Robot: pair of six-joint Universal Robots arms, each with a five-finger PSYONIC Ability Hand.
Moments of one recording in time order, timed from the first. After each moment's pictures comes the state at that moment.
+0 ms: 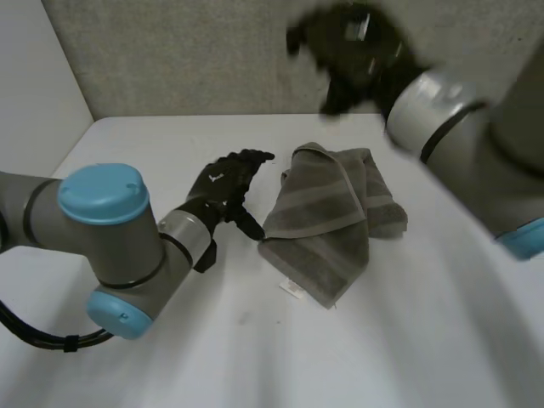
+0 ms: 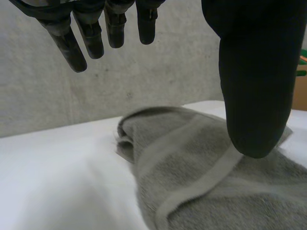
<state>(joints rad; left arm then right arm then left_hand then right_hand) 4.17 -2.11 -1.44 3.44 -1.44 2.95 2.11 -1.25 1.11 0.01 1.29 2.88 0.17 0.17 0.17 0.17 0.02 0.48 0.55 0.54 0.55 0.37</state>
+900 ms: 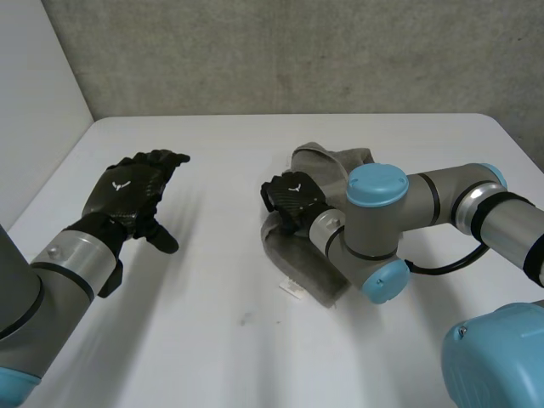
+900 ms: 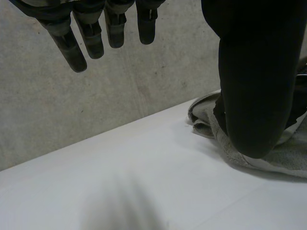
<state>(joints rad) 4.39 -1.66 -1.89 3.43 -1.42 3.16 2.18 -0.52 0.81 -0.10 1.32 2.95 0.17 0.16 0.17 0.17 0.02 0.76 0.89 0.89 0.89 0.69</state>
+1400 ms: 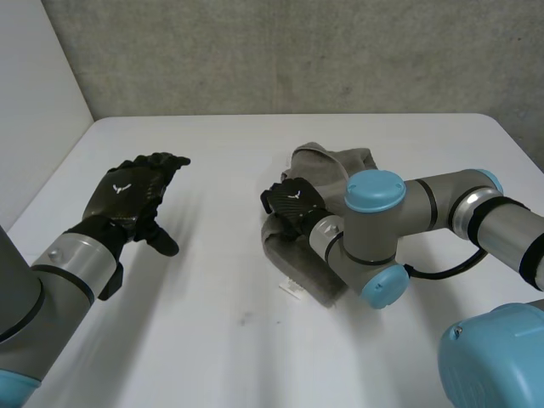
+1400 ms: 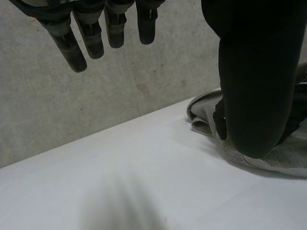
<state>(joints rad) 4.39 -1.66 -1.90 3.43 -1.42 3.16 2.18 -0.51 0.82 -0.10 1.33 2.89 0.17 0.16 0.17 0.17 0.02 0.60 0.69 0.69 0.69 0.52</state>
